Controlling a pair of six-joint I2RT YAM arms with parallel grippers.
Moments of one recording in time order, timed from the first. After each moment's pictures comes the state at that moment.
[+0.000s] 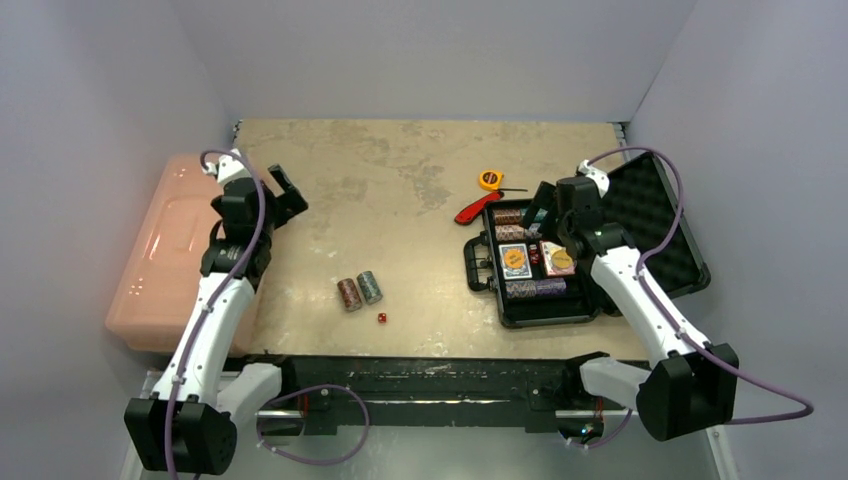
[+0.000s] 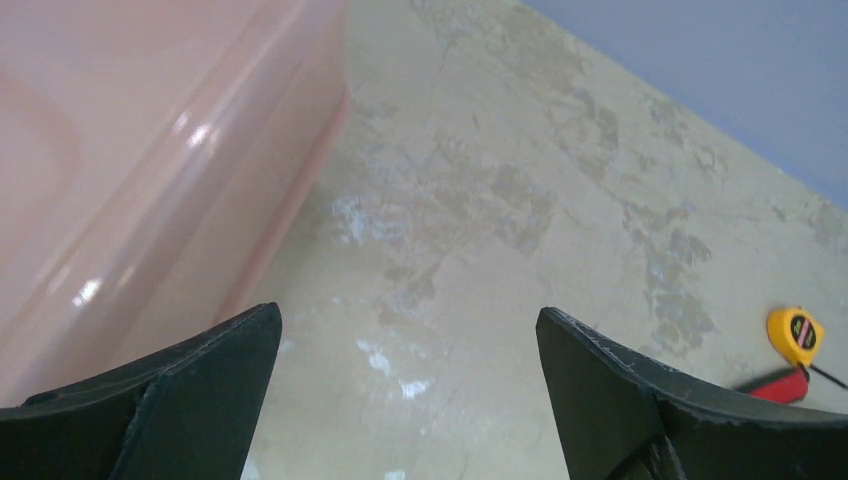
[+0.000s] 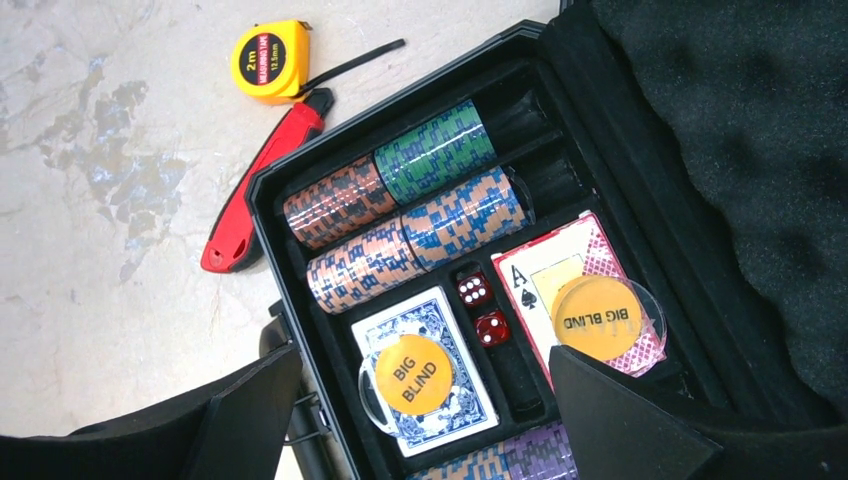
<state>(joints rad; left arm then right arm) -0.06 0.99 0.87 -0.27 -0.29 -0.46 0.23 1.16 0.93 -0.52 0.27 0.58</state>
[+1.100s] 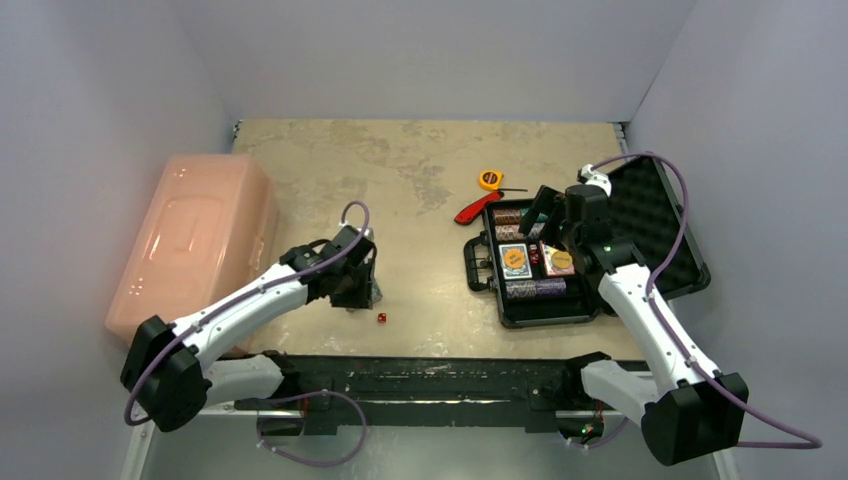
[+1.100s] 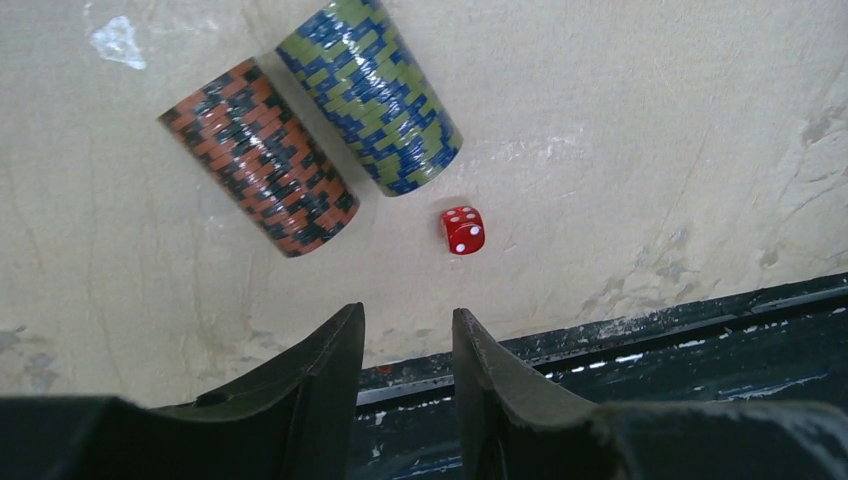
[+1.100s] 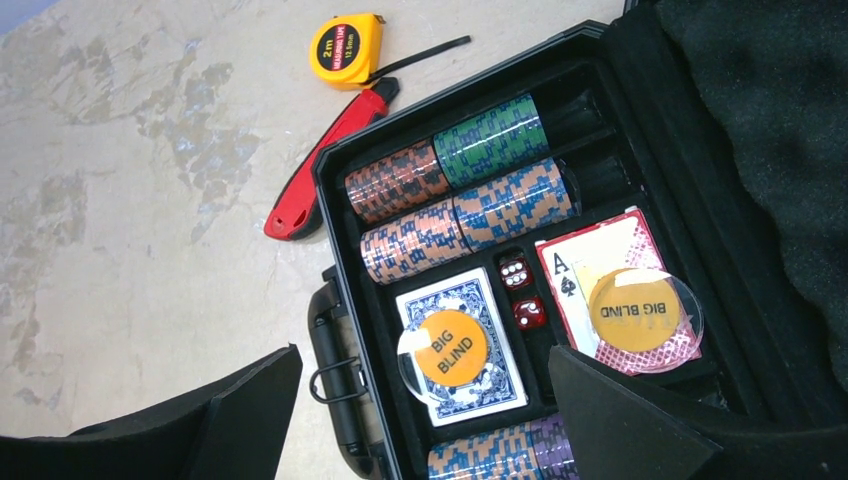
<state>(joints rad) -0.67 1.15 0.82 -0.82 -0.05 -0.62 0.23 1.04 0.88 -0.50 0.17 0.56</state>
